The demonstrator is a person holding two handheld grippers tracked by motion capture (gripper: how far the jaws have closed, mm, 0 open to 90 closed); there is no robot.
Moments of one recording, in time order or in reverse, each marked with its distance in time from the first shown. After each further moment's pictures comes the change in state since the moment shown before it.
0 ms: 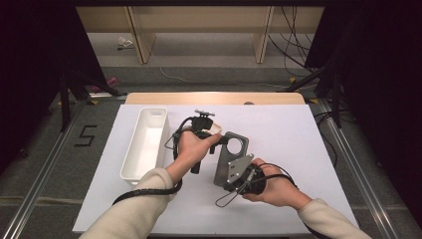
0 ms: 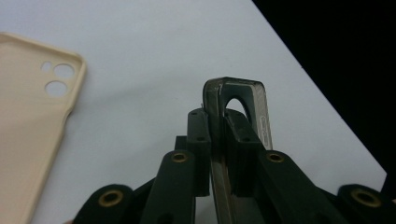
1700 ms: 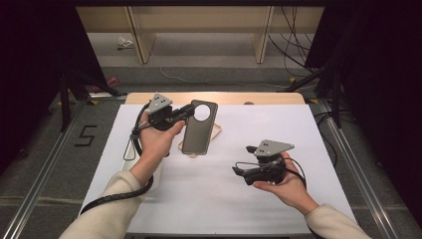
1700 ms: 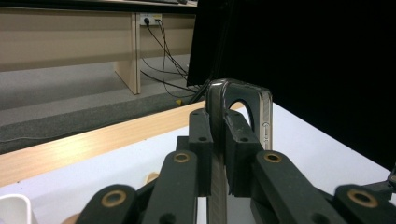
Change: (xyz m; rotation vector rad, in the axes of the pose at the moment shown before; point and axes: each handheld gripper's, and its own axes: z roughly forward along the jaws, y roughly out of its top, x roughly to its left) left arm 0.037 0.007 -0.097 -0.499 0.154 0.264; right arm -0.026 -0.045 -0.023 -0.390 -0.327 0.398
